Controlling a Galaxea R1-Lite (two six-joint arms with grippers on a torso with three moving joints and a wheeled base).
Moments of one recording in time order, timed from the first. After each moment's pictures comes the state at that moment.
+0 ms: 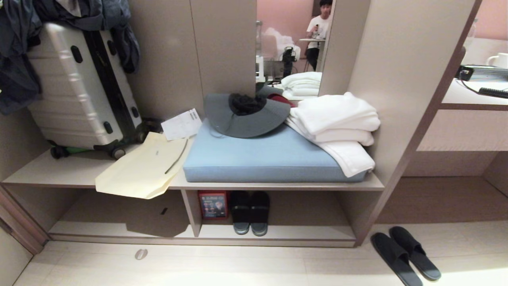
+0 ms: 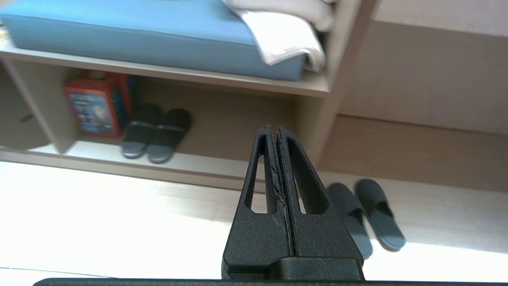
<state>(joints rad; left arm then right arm) 0.00 0.00 0.00 -0.01 0.01 -0.06 0.01 0.00 0.00 -0.01 0.01 -0.07</state>
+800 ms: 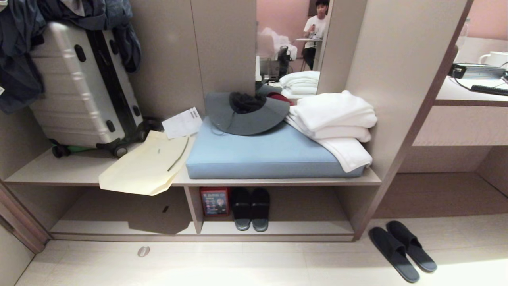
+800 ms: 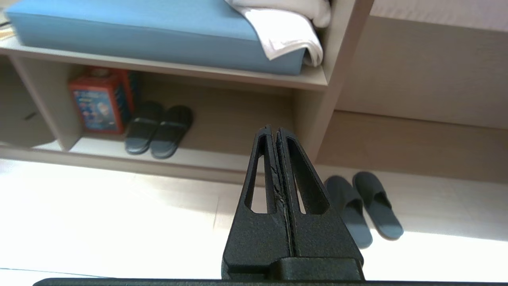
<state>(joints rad) 0.00 0.00 0.00 -0.01 0.01 -0.06 0.01 0.00 0.00 -0.01 0.01 -0.07</state>
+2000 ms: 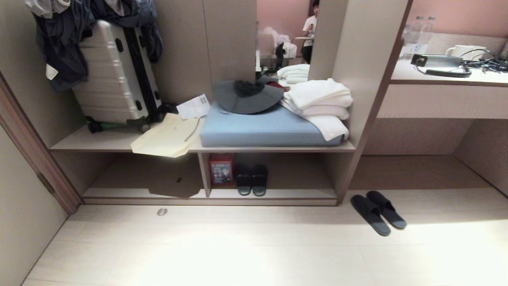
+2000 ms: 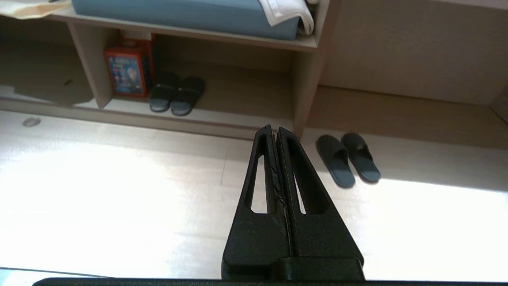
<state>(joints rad) 0.00 0.00 0.00 -0.01 0.01 -0.07 0.01 0.00 0.00 -0.01 0.01 -0.07</state>
